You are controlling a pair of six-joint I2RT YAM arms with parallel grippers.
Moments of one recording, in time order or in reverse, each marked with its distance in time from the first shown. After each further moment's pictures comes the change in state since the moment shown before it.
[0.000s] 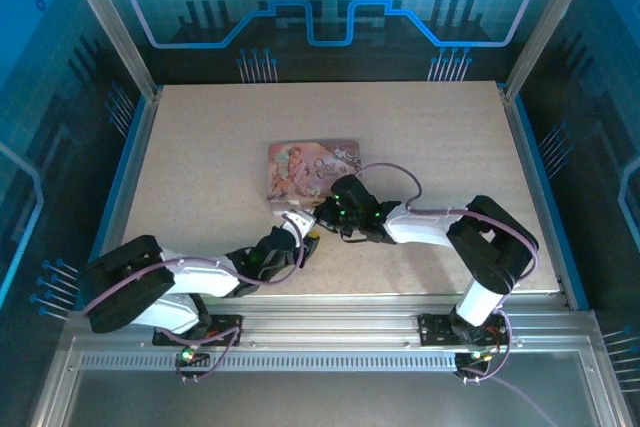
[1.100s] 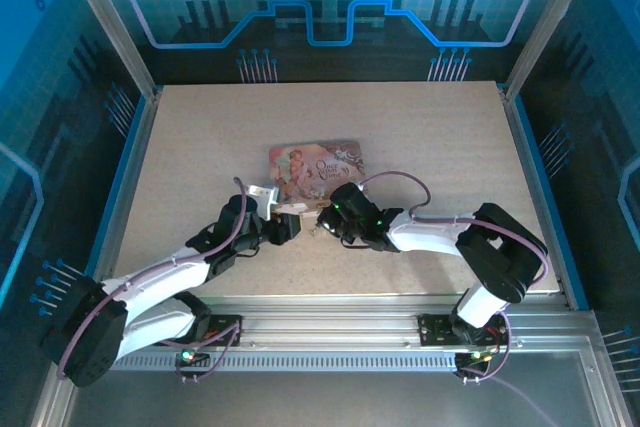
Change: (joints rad) left arm 0.382 -0.294 0.061 -0.351 0.570 -0.296; right arm 0.053 -0.061 -0.037 -0.050 0.172 0.179
